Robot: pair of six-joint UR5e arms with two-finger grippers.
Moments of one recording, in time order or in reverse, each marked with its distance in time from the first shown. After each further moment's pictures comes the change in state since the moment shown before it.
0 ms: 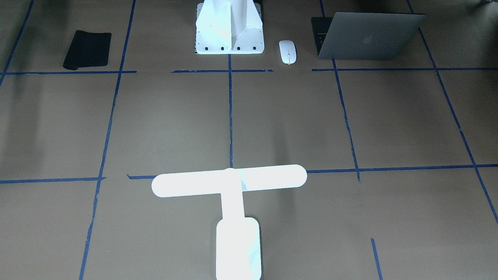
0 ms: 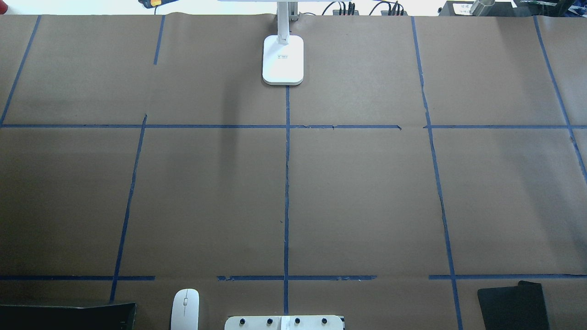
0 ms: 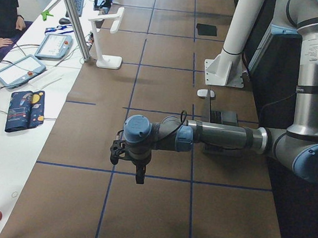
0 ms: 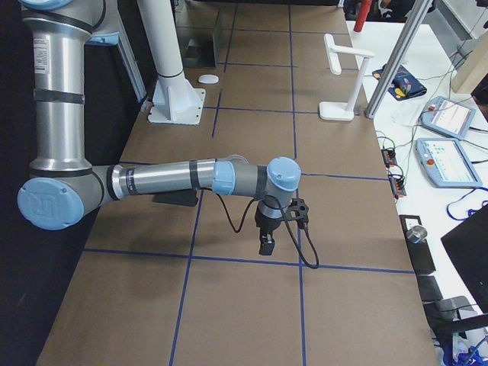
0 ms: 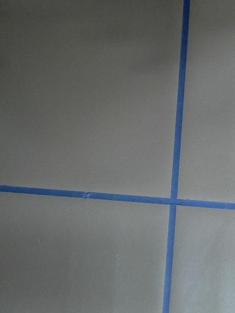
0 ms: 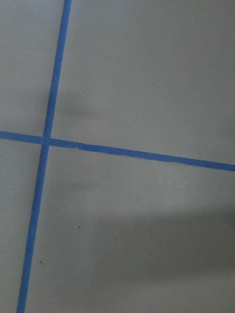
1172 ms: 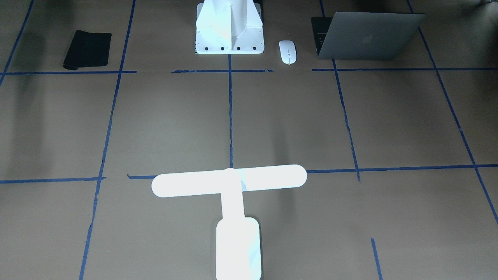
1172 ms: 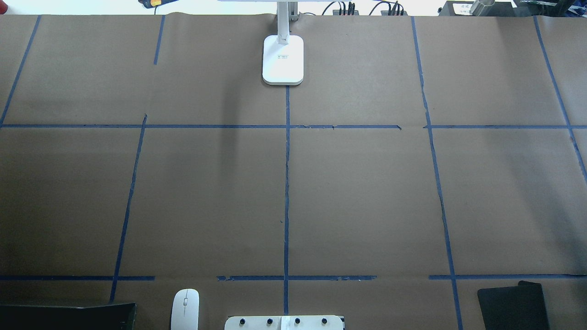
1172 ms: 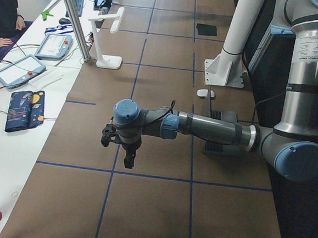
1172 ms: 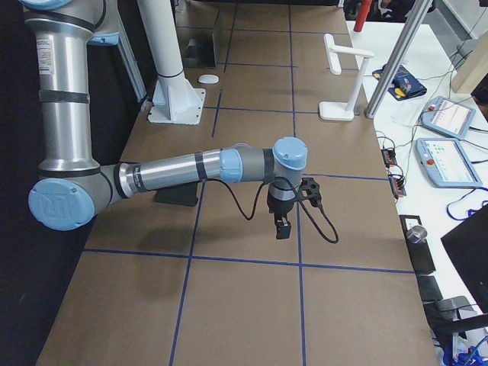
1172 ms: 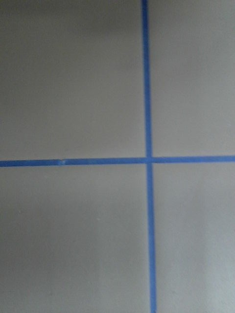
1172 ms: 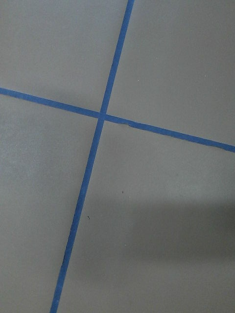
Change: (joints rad) left arm 0.069 -0.101 0.006 -0.023 -0.004 -0.007; right arm -0.002 0.073 0.029 0.039 0.015 0.003
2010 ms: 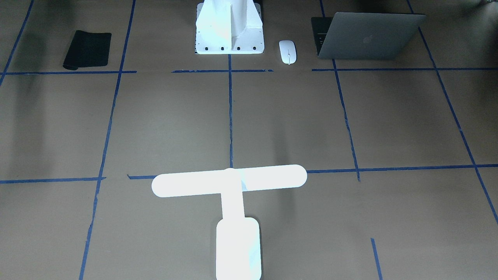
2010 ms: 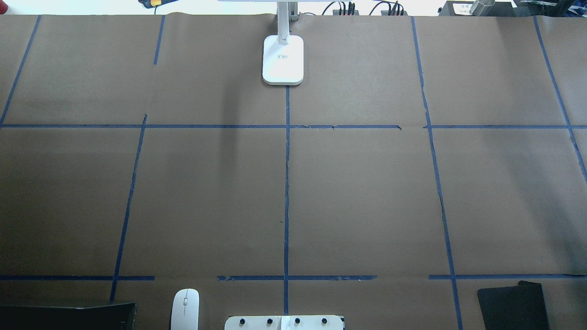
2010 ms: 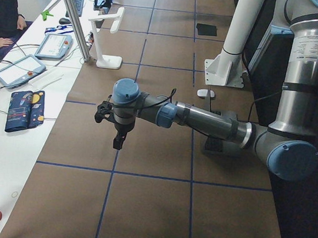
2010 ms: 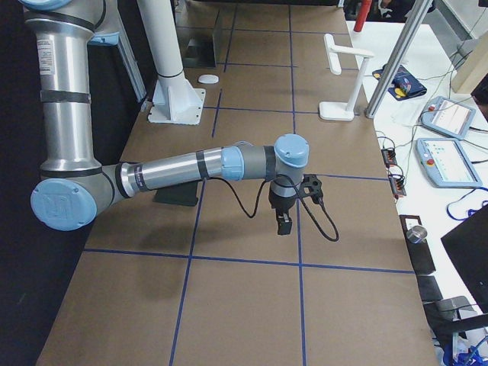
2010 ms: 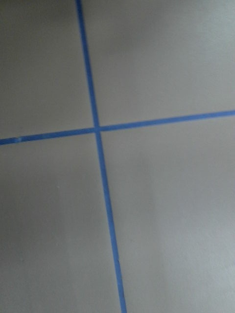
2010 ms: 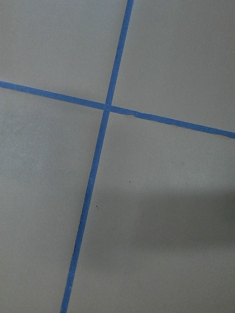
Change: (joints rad) left arm 0.005 -0.024 -0.073 -0.137 -0.006 0.001; right arm 0.001 0.007 0.003 0.001 0.024 0.029
